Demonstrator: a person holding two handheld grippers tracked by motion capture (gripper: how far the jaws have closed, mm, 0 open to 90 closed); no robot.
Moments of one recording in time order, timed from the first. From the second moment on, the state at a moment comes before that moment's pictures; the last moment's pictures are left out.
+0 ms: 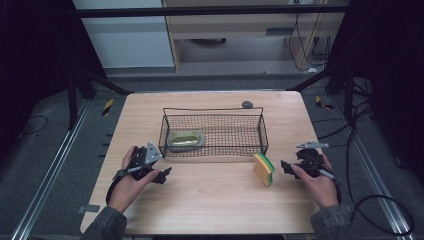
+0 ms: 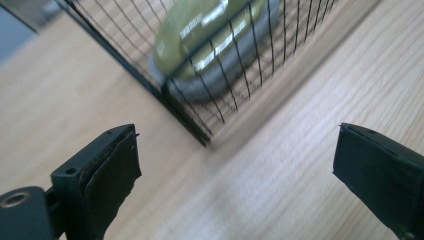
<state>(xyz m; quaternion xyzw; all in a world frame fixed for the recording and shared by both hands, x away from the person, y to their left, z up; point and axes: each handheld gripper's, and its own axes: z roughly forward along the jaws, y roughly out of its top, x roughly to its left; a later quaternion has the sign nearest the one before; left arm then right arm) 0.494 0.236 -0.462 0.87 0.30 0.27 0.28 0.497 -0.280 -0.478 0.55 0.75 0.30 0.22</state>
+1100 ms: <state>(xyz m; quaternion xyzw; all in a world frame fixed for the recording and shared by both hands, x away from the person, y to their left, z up) 0.502 0.249 -0.508 0.85 0.36 0.16 0.35 0.458 -0.205 -0.373 0.51 0.81 0.25 0.13</state>
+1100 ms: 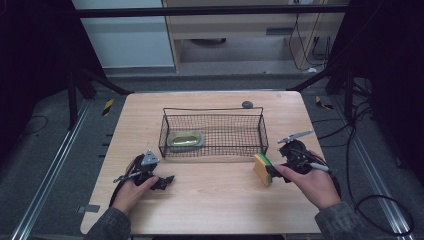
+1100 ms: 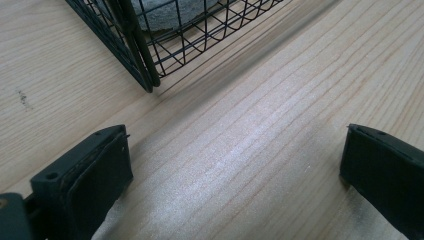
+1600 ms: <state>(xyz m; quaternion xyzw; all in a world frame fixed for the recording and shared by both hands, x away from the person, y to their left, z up) 0.504 0.248 -0.508 0.85 0.36 0.16 0.35 0.490 -0.178 -0.382 0.50 0.83 0.21 0.13</state>
